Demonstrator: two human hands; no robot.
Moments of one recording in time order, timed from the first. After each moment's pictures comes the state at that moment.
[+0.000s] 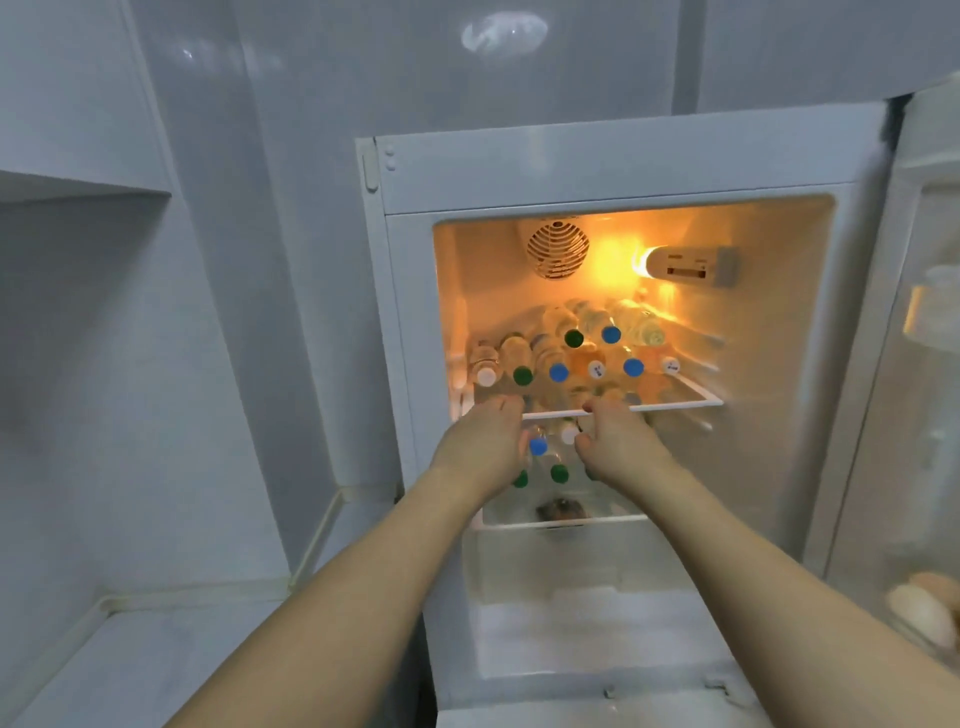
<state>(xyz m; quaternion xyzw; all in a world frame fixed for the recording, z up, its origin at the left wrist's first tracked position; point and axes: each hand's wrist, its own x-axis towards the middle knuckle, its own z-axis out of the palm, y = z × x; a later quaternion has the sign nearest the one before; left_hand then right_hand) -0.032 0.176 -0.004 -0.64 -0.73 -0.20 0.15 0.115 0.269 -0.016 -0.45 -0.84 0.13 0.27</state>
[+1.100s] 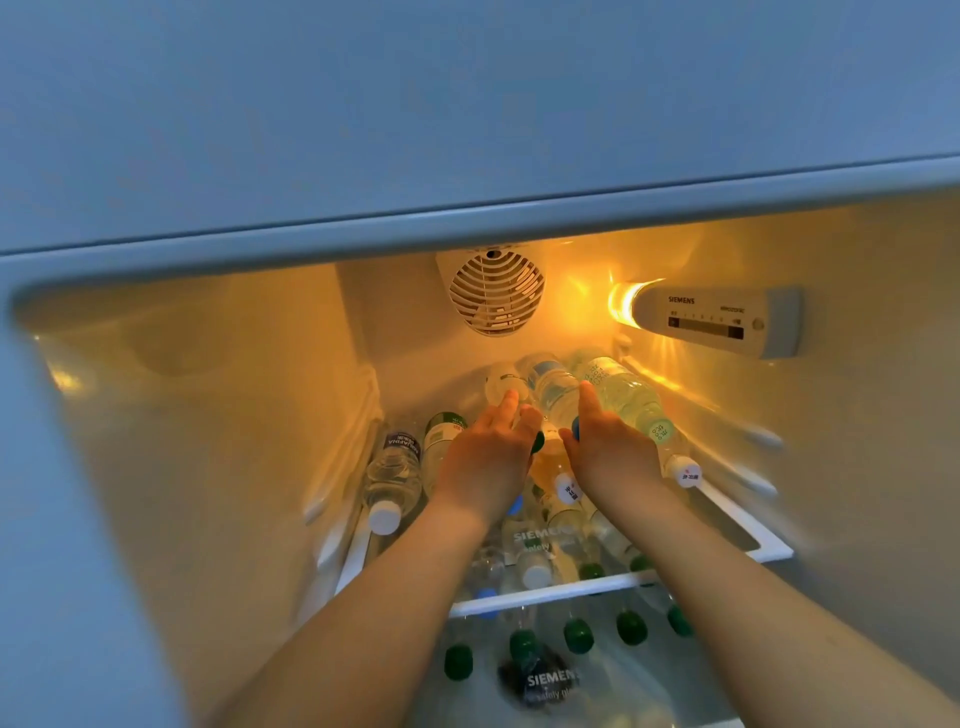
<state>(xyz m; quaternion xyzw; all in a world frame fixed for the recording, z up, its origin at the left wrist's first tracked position) -0.090 0.475 -0.002 -0.66 -0.67 -0.14 0.30 0.039 0.550 -0.007 -0.51 -0.79 -0.01 0.34</state>
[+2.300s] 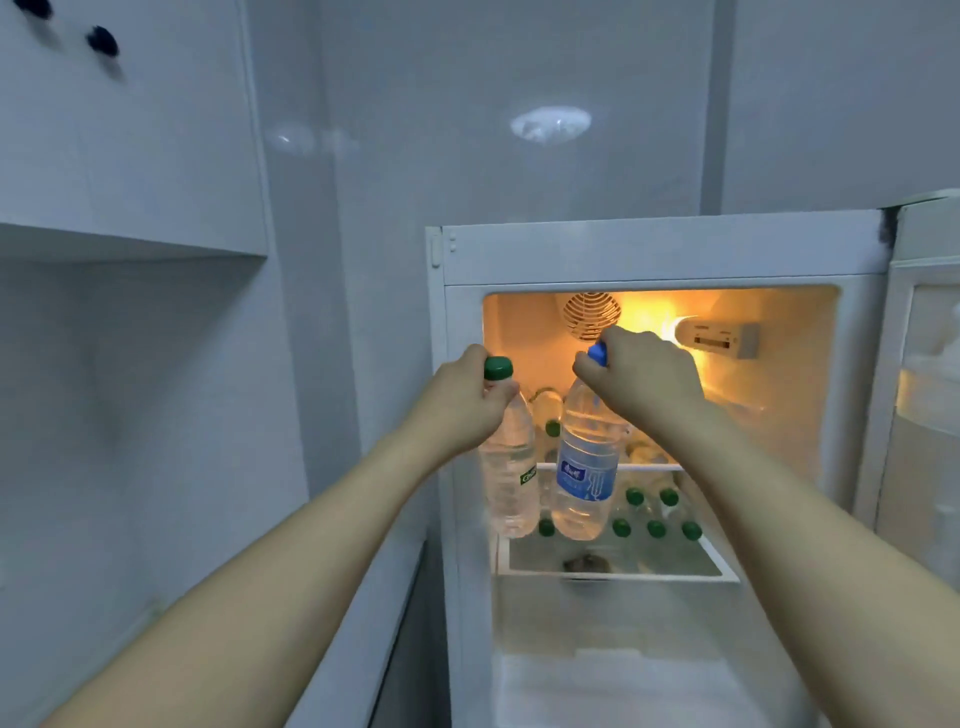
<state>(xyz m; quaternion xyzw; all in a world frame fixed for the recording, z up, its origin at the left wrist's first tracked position) -0.032 0.095 0.104 -0.56 -0.72 -0.40 0.11 0.121 0.223 0.122 -0.40 -0.83 -0.10 0.38</state>
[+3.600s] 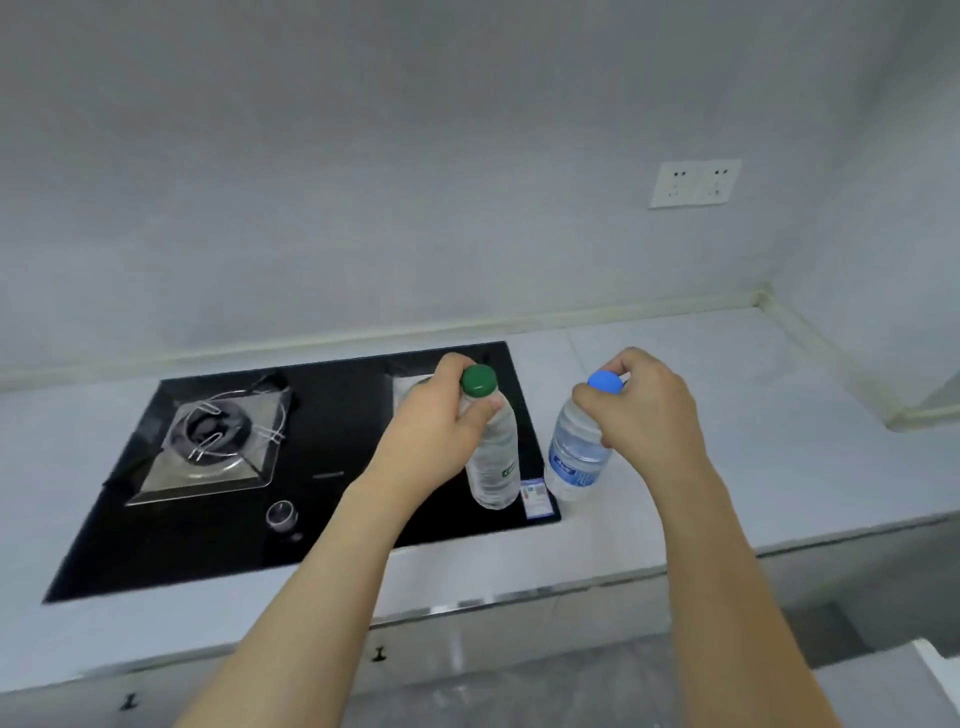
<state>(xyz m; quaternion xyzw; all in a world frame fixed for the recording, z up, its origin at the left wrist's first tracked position) 0.055 -0.398 -0.155 0.11 -0.90 -0.40 0.12 -0.026 -0.210 -0.142 0.08 -0.91 0.42 0.01</state>
